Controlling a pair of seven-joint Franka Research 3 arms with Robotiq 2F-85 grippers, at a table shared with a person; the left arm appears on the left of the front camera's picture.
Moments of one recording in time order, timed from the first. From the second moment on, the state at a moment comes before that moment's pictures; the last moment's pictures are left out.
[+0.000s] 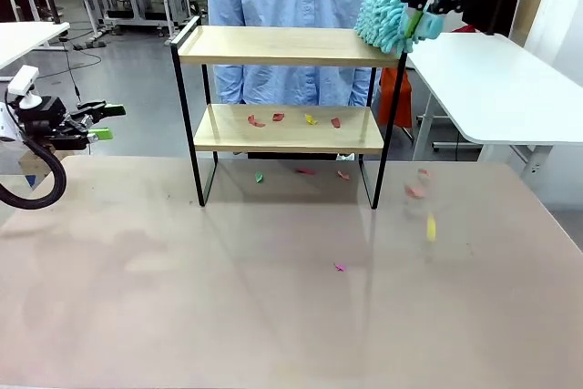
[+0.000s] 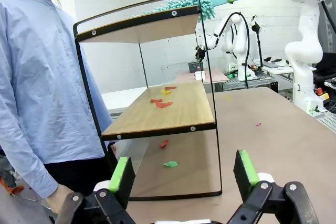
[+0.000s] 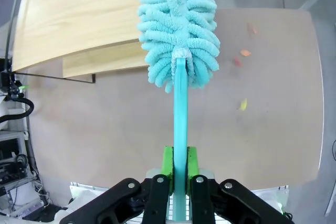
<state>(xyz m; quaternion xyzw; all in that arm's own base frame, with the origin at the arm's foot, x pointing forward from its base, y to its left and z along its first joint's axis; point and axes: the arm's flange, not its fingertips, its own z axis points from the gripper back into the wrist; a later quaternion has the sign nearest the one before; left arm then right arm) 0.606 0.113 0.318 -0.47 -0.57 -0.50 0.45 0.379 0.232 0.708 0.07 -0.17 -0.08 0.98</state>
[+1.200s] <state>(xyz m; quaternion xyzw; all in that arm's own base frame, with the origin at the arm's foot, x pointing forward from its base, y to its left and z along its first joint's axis) 0.606 0.113 0.318 -0.47 -0.57 -0.50 0.45 0.331 0.215 0.769 0.13 -0.17 0.17 0.96</state>
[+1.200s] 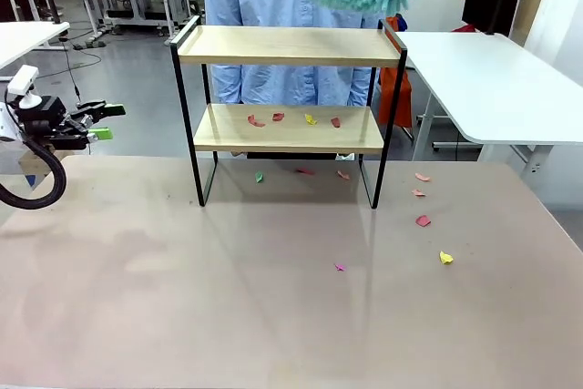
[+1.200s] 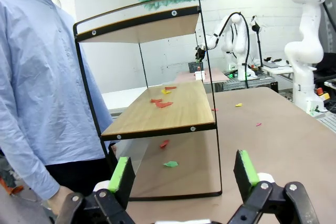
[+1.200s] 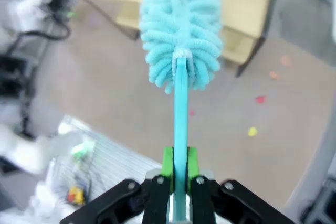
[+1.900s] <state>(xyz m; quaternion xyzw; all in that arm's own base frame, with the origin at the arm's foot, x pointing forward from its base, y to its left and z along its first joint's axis) 0.606 0.113 0.318 -0.47 -0.57 -0.50 0.45 0.310 0.181 0.667 0.11 0.05 0.48 0.87</state>
